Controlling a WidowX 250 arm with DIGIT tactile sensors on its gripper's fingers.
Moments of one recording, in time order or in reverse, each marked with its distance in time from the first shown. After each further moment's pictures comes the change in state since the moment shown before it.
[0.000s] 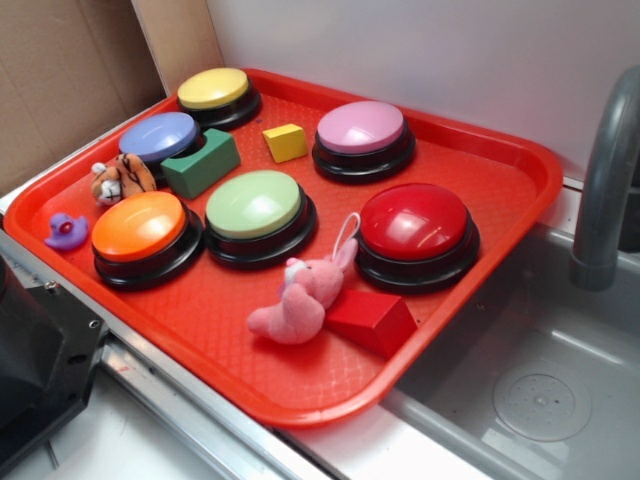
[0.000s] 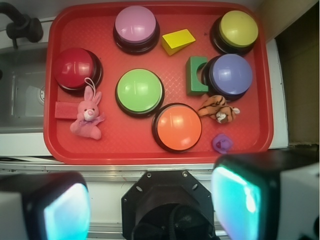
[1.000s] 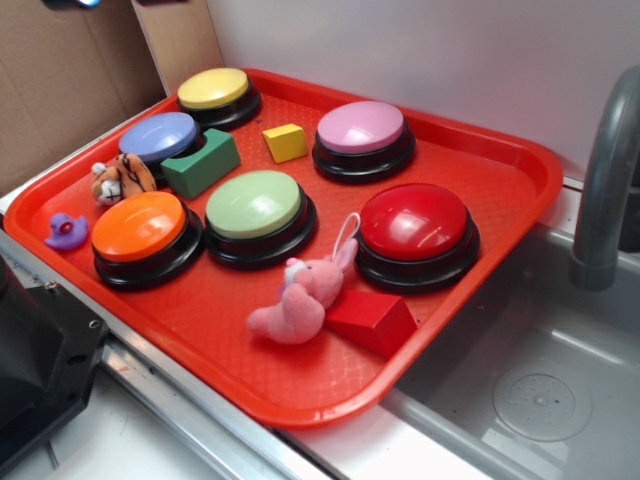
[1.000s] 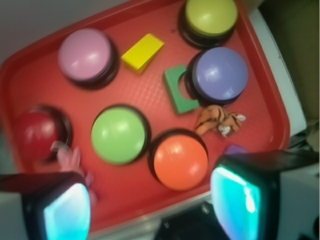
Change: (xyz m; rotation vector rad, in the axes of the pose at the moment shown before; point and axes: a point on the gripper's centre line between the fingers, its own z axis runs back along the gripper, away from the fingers) arm 0.081 0.039 -0.073 0.019 0.083 0.448
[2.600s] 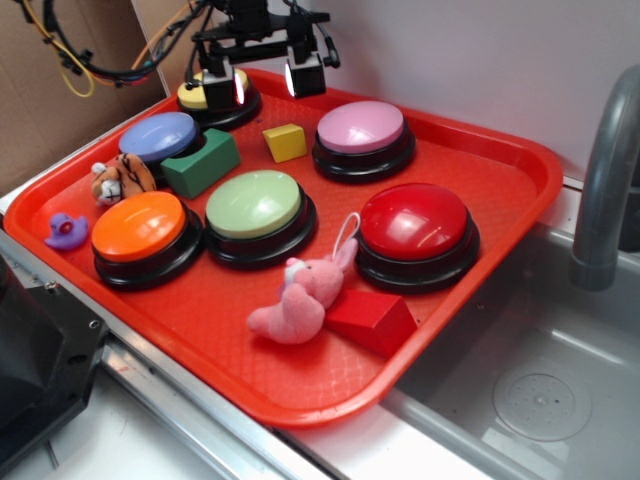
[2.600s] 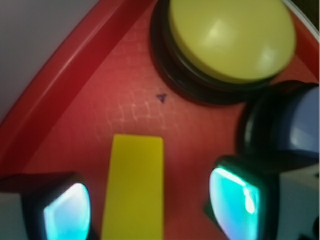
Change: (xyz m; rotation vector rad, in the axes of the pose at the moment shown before) arm 0.120 0.000 -0.136 0.107 -0.010 0.478
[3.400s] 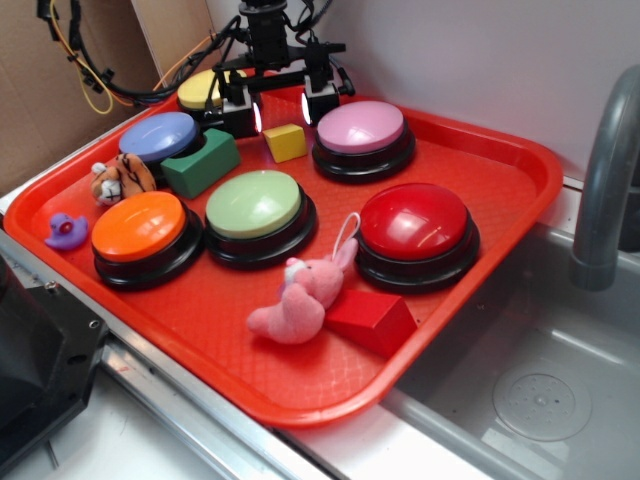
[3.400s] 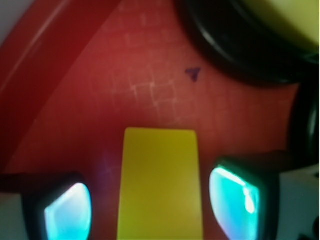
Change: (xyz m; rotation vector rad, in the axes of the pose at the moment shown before) arm -0.008 -0.012 -0.024 -0.029 0.064 0.027
